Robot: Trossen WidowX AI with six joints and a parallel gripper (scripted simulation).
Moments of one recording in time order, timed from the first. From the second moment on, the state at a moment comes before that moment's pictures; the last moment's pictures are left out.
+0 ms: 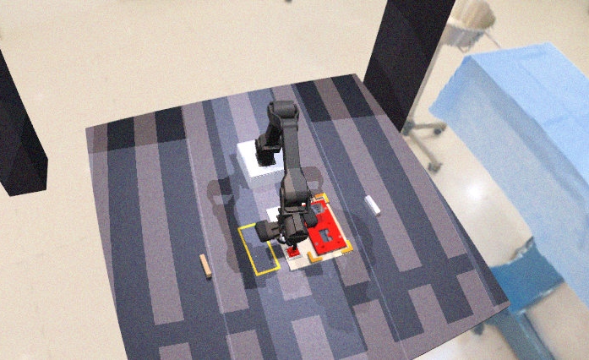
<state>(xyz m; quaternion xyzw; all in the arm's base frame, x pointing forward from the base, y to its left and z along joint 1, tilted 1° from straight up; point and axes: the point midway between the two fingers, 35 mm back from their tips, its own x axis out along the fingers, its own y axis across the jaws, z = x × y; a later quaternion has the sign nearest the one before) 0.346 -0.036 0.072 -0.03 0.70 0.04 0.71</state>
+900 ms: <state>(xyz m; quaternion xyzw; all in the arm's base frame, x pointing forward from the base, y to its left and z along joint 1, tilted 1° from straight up) 0.315 -0.105 0.065 -0.03 0.69 0.03 0.72</state>
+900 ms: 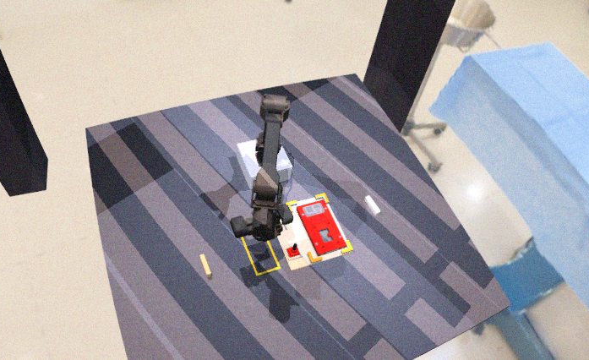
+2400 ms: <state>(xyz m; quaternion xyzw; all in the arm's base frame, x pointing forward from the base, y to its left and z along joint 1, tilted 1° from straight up) 0.318 -0.106 0.033 -0.03 0.69 0.03 0.72</state>
